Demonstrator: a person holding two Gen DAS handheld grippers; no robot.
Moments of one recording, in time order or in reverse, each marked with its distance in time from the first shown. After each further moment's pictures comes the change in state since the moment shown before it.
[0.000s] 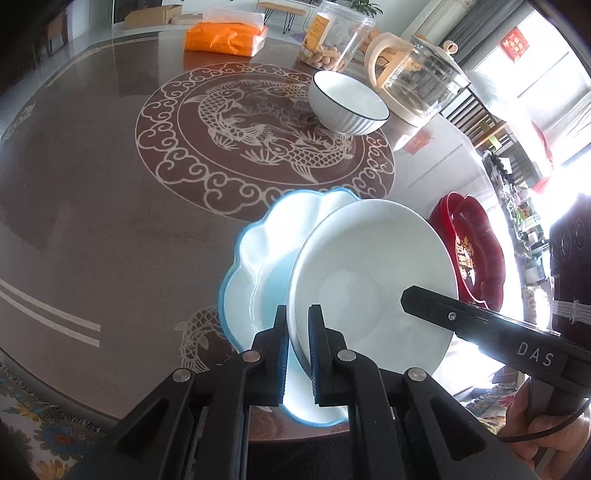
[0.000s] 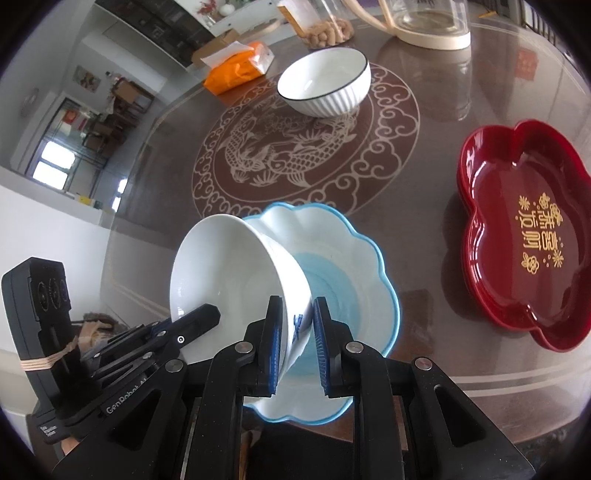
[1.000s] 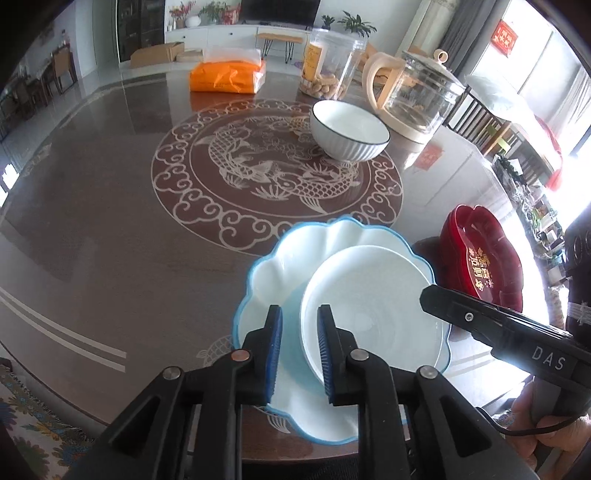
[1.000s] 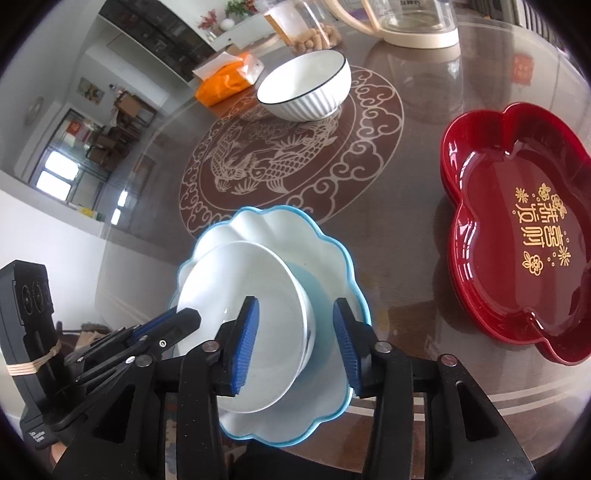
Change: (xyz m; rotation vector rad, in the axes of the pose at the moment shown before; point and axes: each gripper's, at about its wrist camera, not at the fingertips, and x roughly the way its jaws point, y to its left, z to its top) left arm -0.022 -0.014 -0.002 0.077 -0.171 0.122; right arm -0.007 -0.018 -0.007 -0.033 -0.140 0.001
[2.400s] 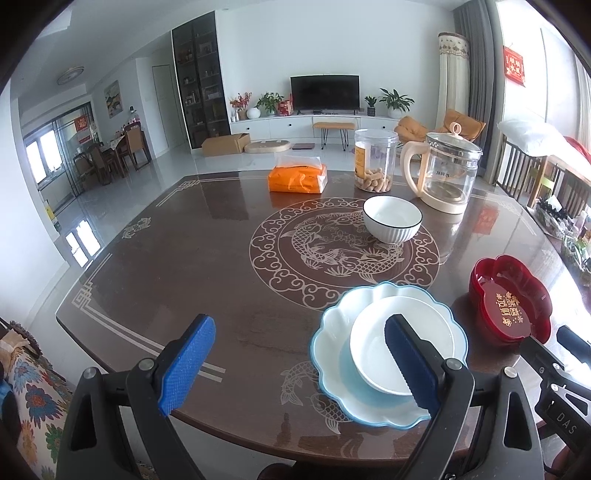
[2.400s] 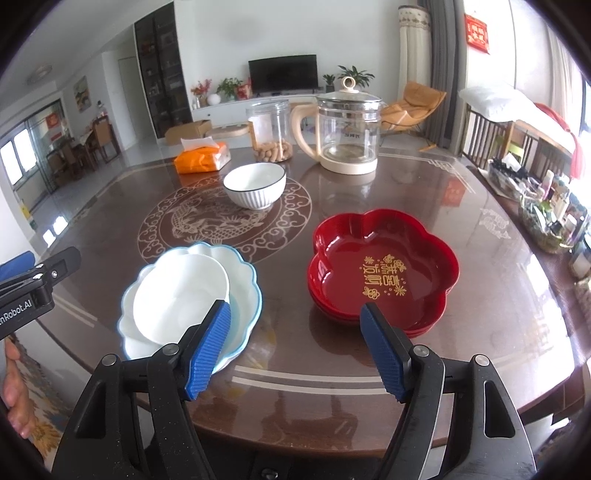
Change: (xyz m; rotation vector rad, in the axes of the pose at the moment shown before) left arm -0.091 -0.022 -0.041 0.018 -0.355 0.313; right arm -0.097 0.011 -0.076 -0.201 -0.401 -0.369
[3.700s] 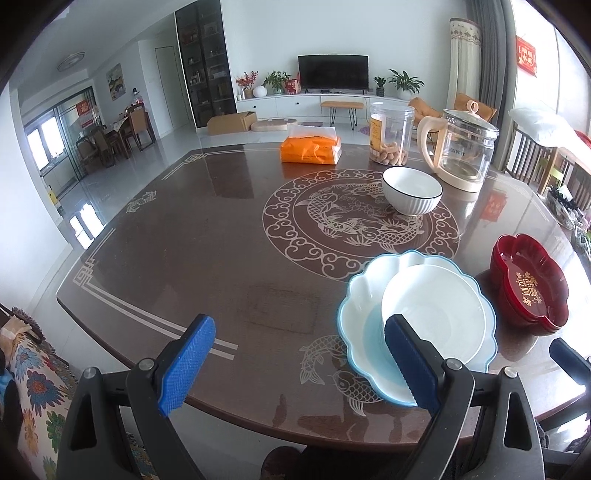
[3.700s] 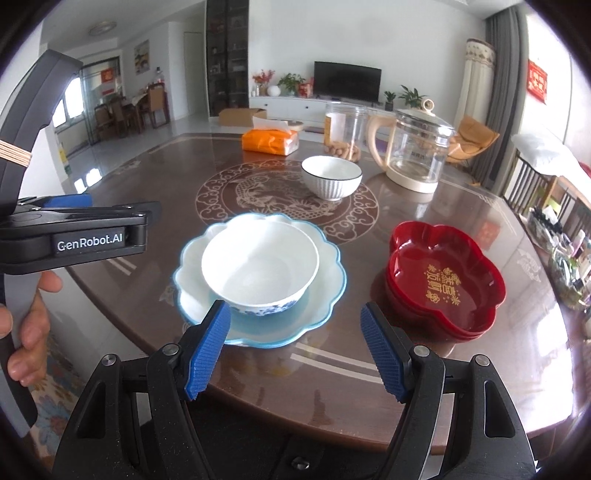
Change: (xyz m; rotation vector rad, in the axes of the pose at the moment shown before) left arm 0.023 0.021 -0.021 -0.019 0.097 0.019; right arm -0.004 0.069 -0.034 -0.259 -0.019 0.112
